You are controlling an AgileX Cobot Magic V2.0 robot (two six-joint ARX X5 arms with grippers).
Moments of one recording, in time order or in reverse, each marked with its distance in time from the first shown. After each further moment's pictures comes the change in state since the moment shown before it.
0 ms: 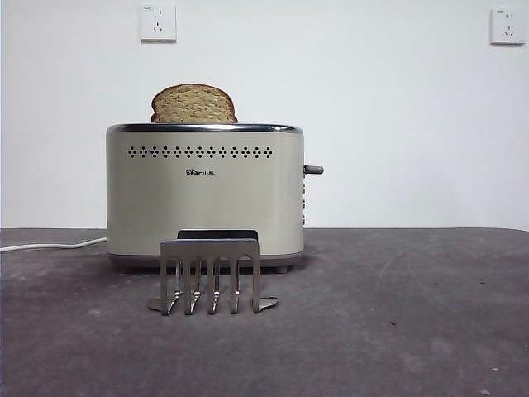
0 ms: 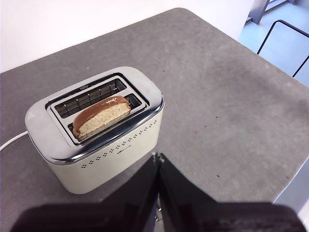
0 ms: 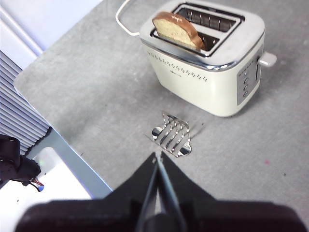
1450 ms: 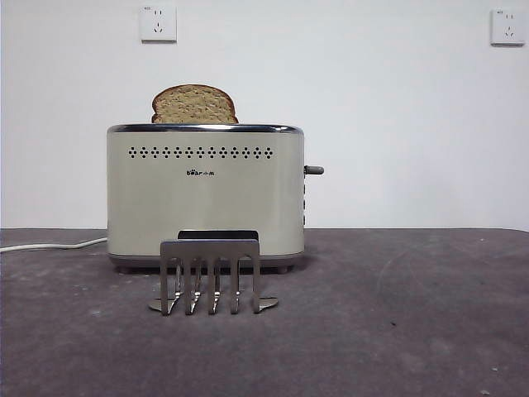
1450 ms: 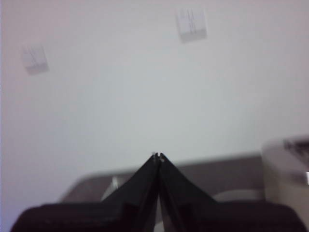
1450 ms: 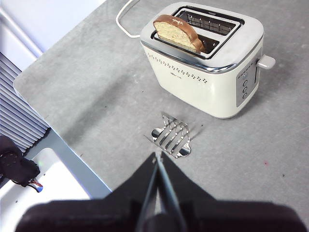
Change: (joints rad) left arm 0.511 -0.958 -1.380 1.136 -0.290 0.113; right arm -0.002 -0.007 0.000 0.000 0.003 0.000
